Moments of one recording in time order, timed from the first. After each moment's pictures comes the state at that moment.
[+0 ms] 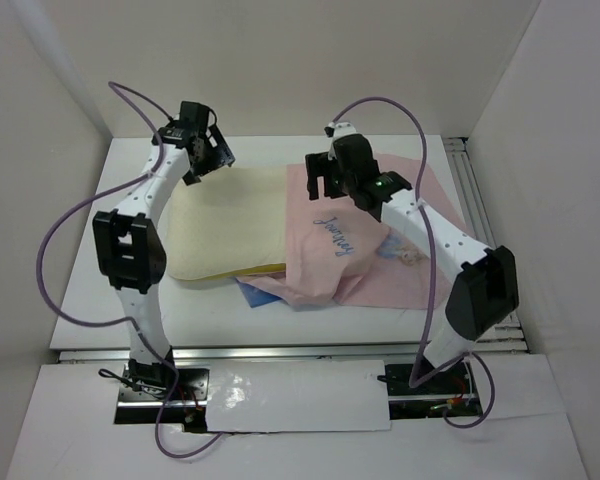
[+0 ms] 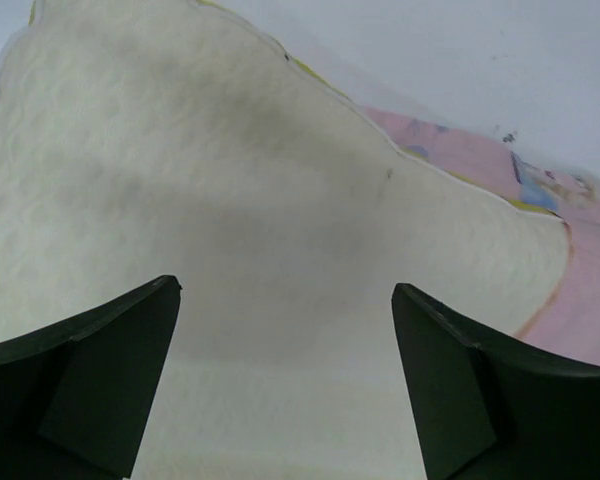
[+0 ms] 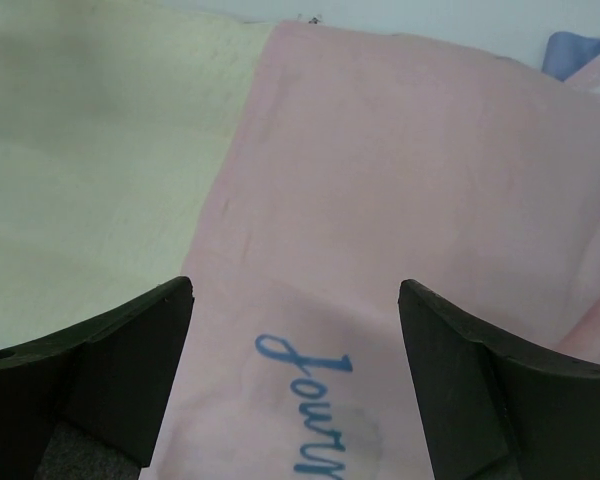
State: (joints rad) left arm -0.15 1.97 1.90 -0.83 -0.16 -0.66; right arm 0.53 1.60 1.43 -0.37 0.11 0.22
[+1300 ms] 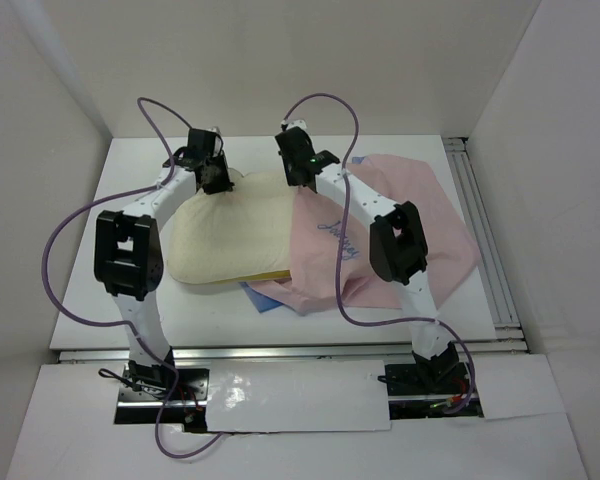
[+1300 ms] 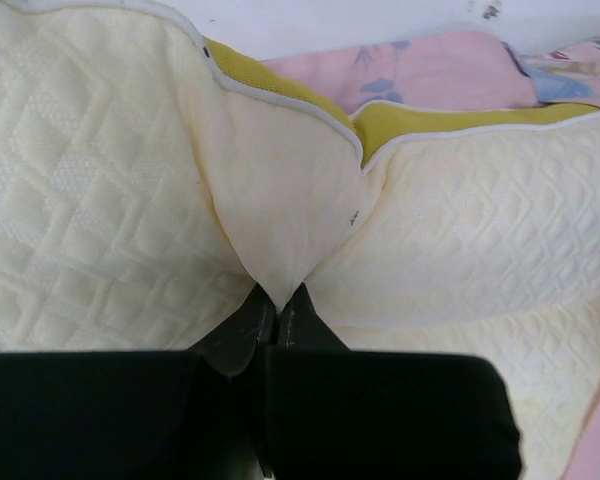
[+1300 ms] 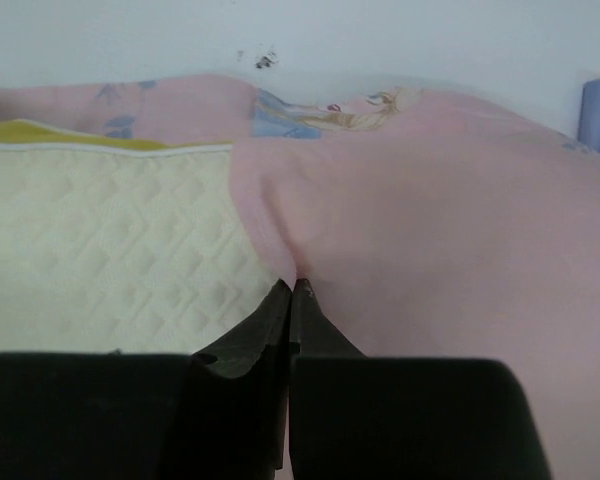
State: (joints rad) left arm -0.16 1.97 1.60 -0.46 0.01 -0.40; right arm 0.60 2.33 2.13 -0.55 0.39 0.22
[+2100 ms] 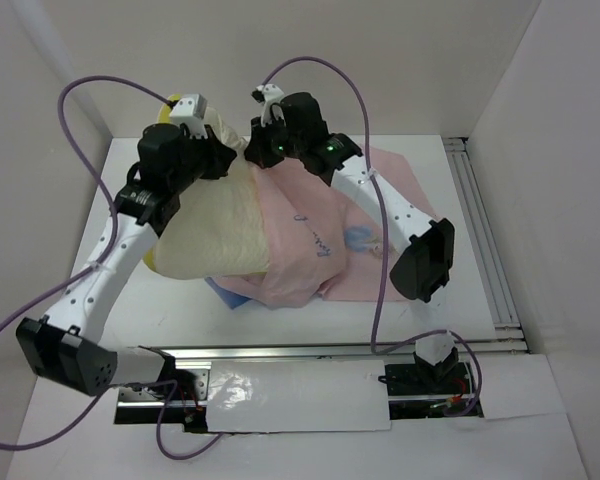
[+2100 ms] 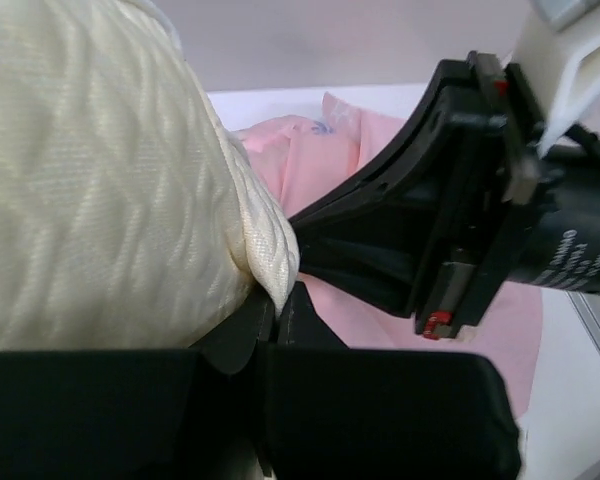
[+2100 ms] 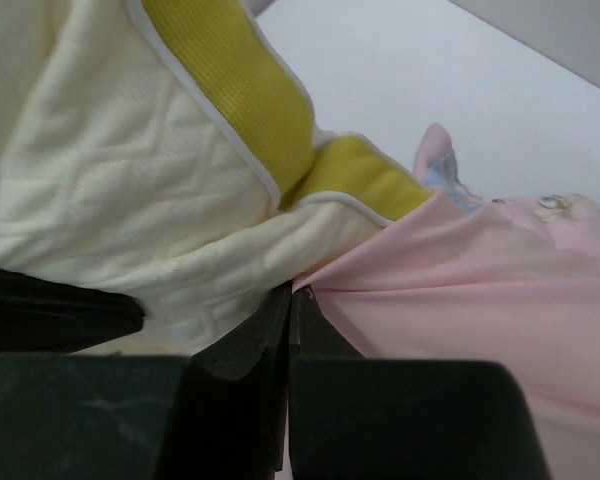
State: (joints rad) left arm -0.29 1.34 1.41 -0.30 0.13 -0.32; right arm 0.67 2.07 2.17 -0.45 -0.29 0.18
